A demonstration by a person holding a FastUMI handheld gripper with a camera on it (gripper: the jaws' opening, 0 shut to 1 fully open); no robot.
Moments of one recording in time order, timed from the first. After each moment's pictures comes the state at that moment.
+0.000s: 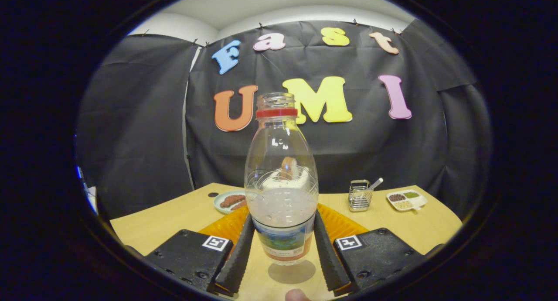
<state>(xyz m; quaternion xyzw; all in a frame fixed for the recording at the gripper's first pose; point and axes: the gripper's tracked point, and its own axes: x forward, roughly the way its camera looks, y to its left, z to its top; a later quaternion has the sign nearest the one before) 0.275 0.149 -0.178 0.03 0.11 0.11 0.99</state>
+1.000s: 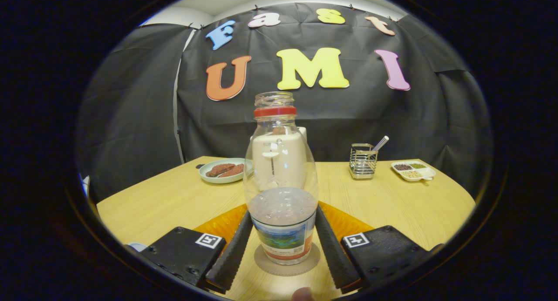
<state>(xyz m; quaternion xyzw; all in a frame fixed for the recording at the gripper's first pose) 0.282 0.148 -0.269 0.03 0.16 0.10 0.98</state>
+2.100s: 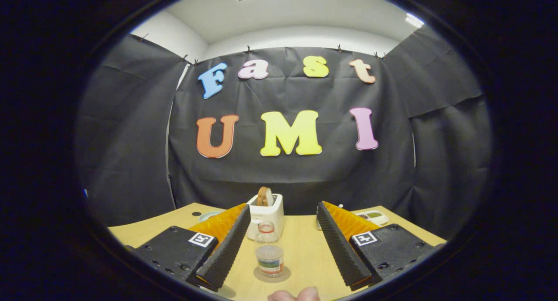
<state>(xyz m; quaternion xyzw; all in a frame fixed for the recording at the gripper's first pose) 0.191 0.094 -0.047 0.02 0.01 0.01 1.00</state>
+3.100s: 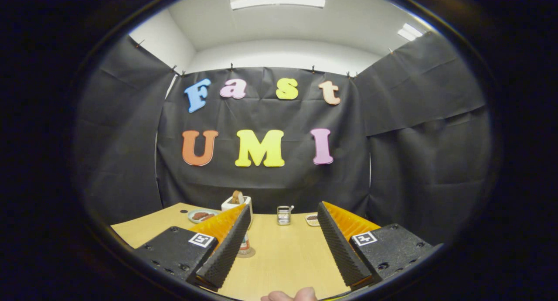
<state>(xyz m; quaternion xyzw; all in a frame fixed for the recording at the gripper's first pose) 0.007 0.026 0.005 0.00 -0.01 -0.06 1.00</state>
